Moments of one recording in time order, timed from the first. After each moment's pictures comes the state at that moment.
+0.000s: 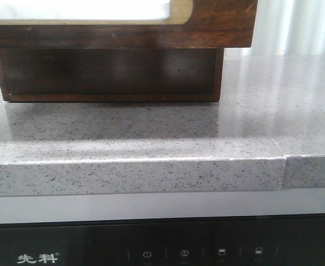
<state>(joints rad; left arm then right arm) -0.52 0.61 -0.89 0.03 0.86 0.03 0.61 1.67 -1.92 0.23 1.10 -0.65</state>
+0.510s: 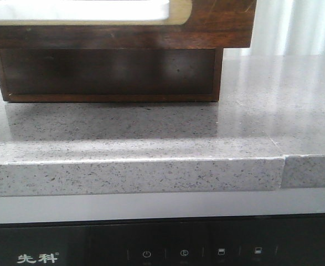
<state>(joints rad) -0.52 0.61 -0.89 0.03 0.86 0.03 0.61 1.39 -1.76 0.12 1.15 -0.16</state>
